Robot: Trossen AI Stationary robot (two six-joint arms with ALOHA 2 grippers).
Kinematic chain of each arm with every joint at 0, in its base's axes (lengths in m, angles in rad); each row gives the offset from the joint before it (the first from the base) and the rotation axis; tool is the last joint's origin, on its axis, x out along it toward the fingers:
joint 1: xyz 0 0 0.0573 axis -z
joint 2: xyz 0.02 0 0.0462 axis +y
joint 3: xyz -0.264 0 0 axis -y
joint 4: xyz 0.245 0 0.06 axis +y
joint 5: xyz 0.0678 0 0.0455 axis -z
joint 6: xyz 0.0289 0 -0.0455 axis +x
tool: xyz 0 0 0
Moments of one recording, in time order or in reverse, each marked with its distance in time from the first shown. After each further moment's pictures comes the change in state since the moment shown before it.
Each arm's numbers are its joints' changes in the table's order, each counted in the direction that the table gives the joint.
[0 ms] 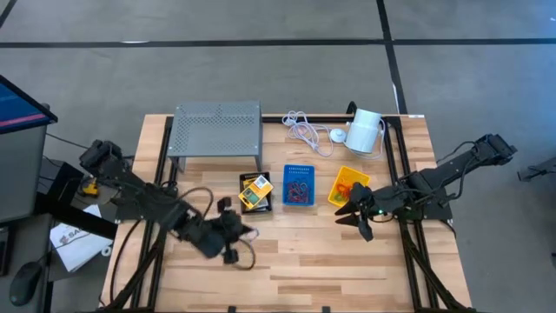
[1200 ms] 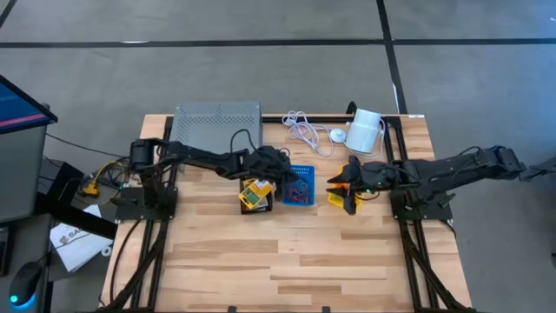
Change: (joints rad) left arm -0.750 0.435 -0.001 -0.716 0.704 0.420; right arm 0.337 0.038 0.000 -0.015 0.003 -0.377
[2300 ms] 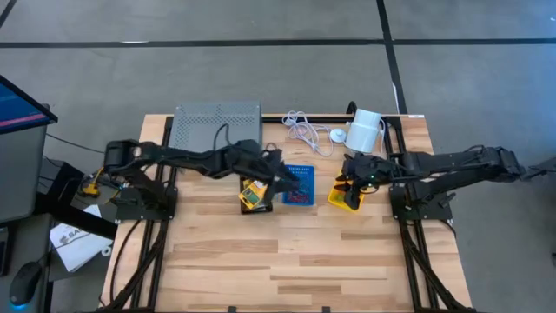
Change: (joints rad) left arm 0.046 -0.228 -0.040 -0.106 0.225 -0.014; right arm 0.062 0.045 0.149 0.349 -0.057 0.101
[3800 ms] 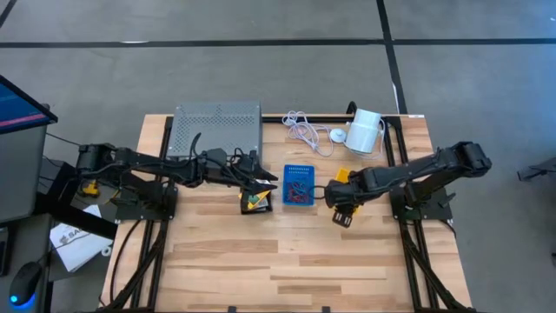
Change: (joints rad) left arm 0.044 -0.250 -0.337 -0.238 -0.153 0.003; right arm -0.145 0.450 0.202 0.352 -0.027 0.217
